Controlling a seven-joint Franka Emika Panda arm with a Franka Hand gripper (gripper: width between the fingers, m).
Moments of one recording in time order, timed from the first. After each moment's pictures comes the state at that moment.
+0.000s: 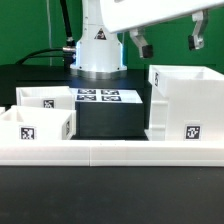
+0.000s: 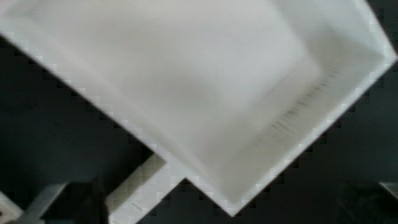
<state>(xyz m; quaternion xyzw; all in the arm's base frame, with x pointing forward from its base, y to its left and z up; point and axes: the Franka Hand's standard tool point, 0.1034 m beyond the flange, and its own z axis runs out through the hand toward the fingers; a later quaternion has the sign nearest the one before) 0.609 0.051 0.146 -0.94 0.32 -0.06 0.12</state>
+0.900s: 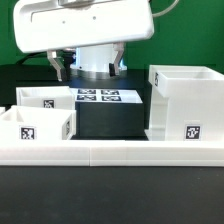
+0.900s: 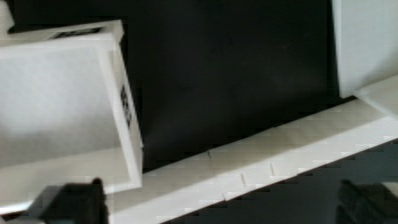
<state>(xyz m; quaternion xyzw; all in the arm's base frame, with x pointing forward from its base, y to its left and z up) 0.590 -0.060 0.105 -0.98 0.14 -0.08 0.08</state>
